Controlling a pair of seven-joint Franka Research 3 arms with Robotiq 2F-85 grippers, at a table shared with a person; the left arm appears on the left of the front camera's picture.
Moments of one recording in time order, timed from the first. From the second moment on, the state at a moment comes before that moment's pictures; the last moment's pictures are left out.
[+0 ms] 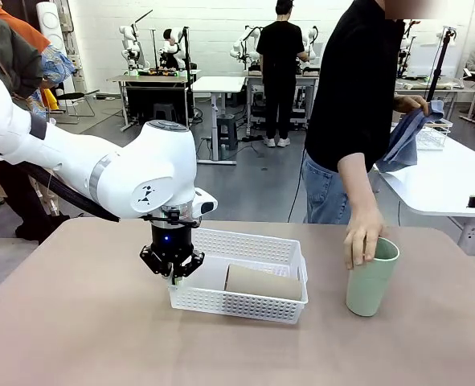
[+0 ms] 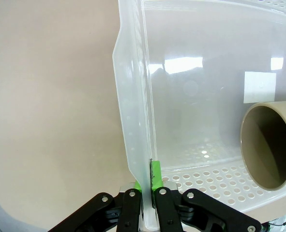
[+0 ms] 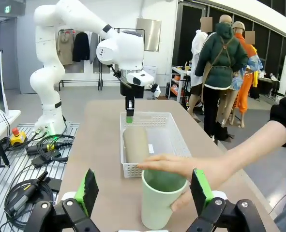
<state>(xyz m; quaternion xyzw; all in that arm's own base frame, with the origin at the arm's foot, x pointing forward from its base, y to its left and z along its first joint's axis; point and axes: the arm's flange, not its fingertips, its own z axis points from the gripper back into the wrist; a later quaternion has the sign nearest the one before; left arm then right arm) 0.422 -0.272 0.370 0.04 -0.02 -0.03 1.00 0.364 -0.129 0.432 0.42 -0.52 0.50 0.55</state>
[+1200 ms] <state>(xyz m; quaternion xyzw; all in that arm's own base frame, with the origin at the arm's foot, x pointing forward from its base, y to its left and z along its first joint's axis) 0.422 -0.272 0.370 0.04 -0.02 -0.03 1.00 0.382 -0.114 0.392 0.41 -0.47 0.50 0.60</state>
